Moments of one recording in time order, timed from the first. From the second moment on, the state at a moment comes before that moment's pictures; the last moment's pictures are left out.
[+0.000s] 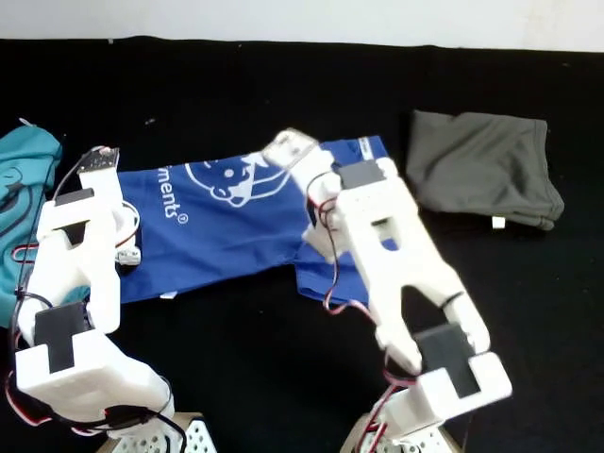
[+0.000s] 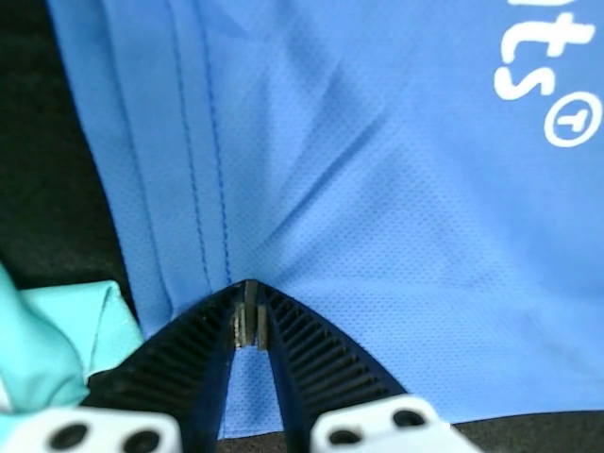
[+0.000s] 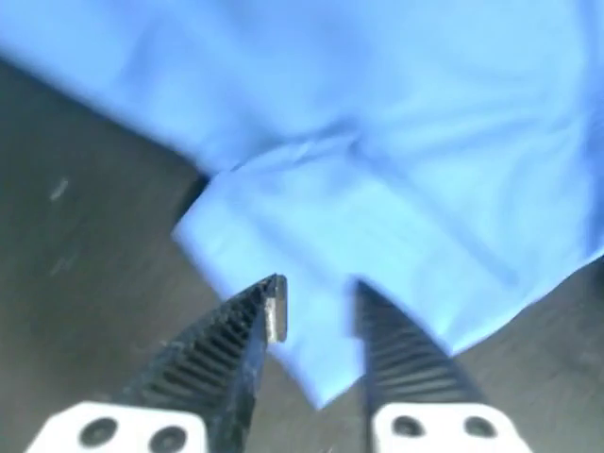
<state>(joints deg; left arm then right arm) -25.6 8.9 29.8 50.4 -23.8 -24.1 4.0 11.3 71.7 28.7</state>
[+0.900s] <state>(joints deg) -25.6 8.9 29.8 50.2 -23.8 -20.8 30.5 -9.9 73.2 24.3</state>
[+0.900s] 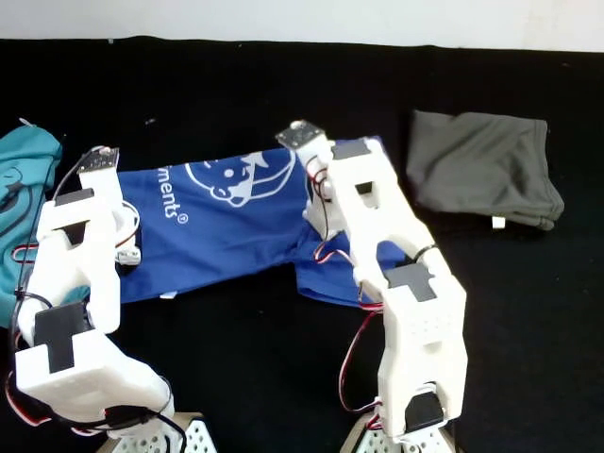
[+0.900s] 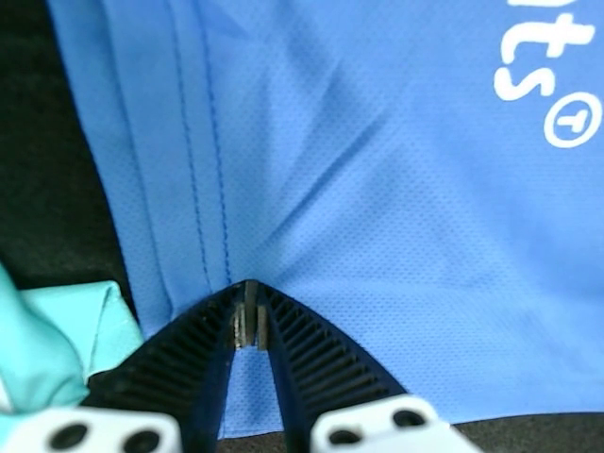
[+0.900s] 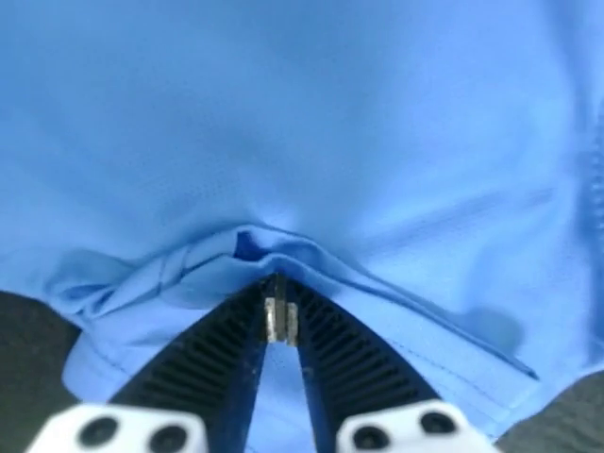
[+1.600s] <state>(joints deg) -25.6 8.9 29.8 50.2 -23.8 -19.9 12.3 -4.8 80.7 27.5</state>
